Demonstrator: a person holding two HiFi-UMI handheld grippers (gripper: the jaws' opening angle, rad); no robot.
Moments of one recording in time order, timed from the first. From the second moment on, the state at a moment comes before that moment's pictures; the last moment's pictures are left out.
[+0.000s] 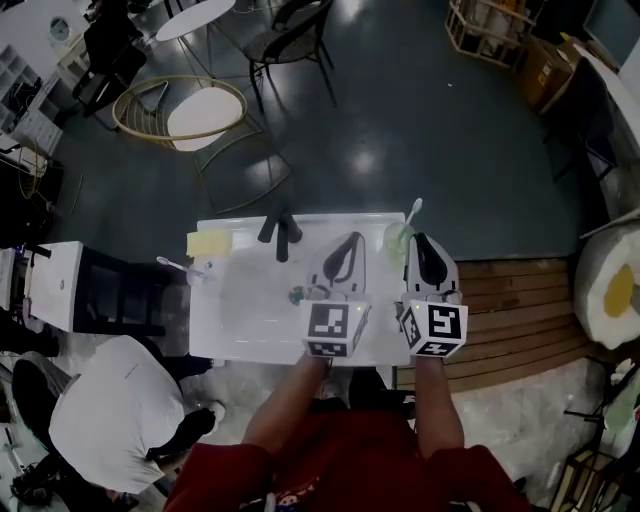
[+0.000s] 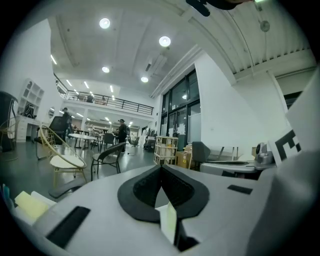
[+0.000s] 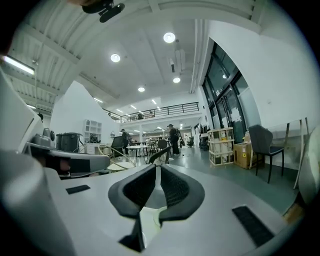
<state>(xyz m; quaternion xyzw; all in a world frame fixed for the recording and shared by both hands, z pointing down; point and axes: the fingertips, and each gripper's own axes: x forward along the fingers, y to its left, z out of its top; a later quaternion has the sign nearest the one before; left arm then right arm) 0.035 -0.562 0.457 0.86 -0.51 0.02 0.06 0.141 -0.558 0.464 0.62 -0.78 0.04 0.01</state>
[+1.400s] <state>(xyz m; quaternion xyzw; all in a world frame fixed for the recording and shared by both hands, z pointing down) -0.062 -0.401 0.369 0.86 -0.51 -0.04 -0.02 0.034 -0.386 0.364 0.60 -0.79 -0.08 -0.02</state>
